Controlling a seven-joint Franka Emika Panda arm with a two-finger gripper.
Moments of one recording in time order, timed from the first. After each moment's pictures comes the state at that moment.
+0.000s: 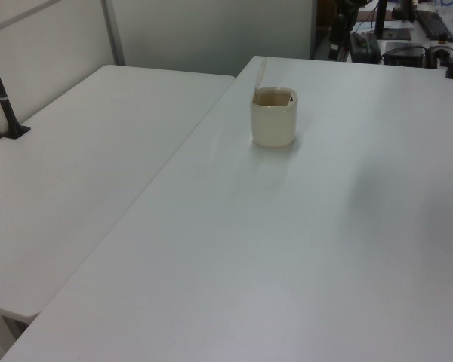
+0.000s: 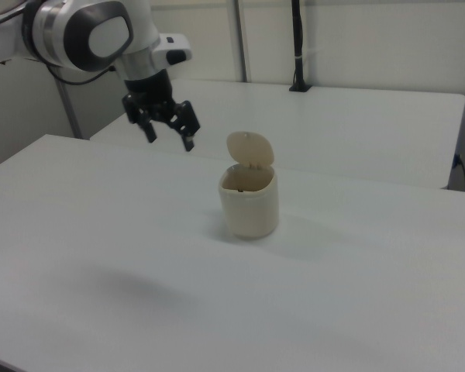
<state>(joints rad) -0.01 -0.02 -0.08 -1.70 0.02 1.85 -0.09</state>
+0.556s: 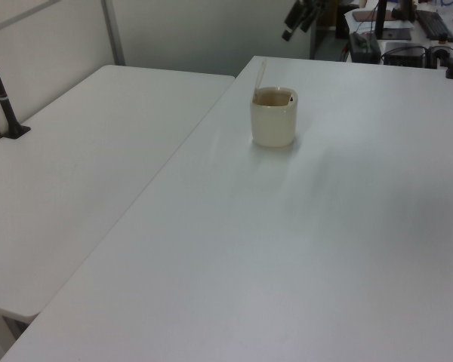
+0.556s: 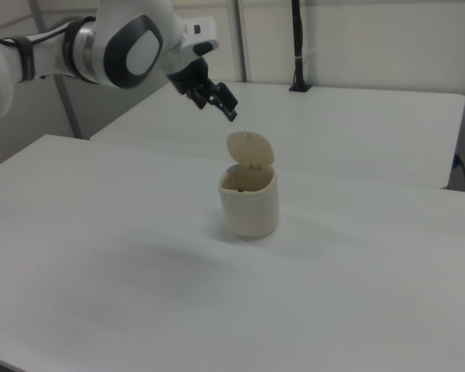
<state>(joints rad) -0.02 0.13 -0.10 -1.62 0.01 2.29 0.12</state>
